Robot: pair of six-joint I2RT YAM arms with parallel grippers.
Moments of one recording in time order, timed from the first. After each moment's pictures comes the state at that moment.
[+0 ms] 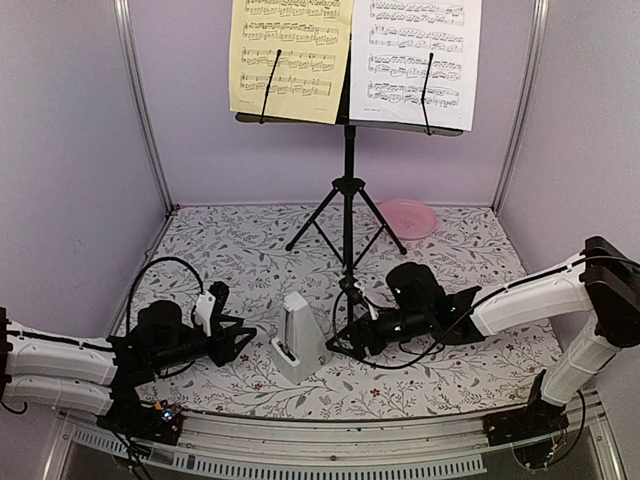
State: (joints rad) left arm -0.86 0.95 0.12 0.50 -0.03 -0.25; right arm 1.00 1.58 0.76 0.24 -0.37 0.46
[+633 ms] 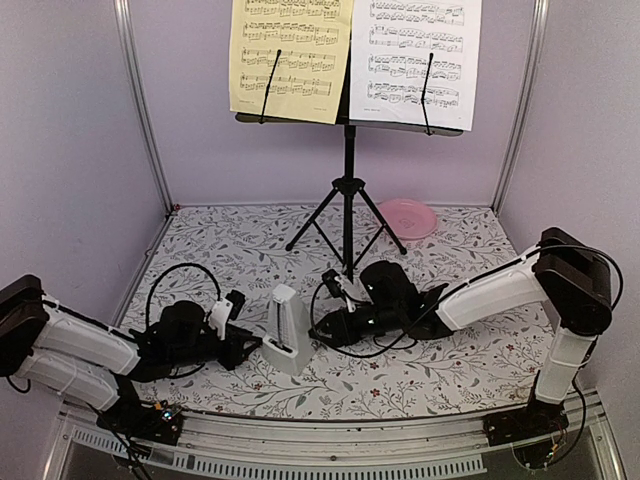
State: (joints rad) left arm -0.83 1.26 0.16 0.57 -0.01 -0.29; right arm 1.00 1.81 0.89 0.33 -0.31 0.54
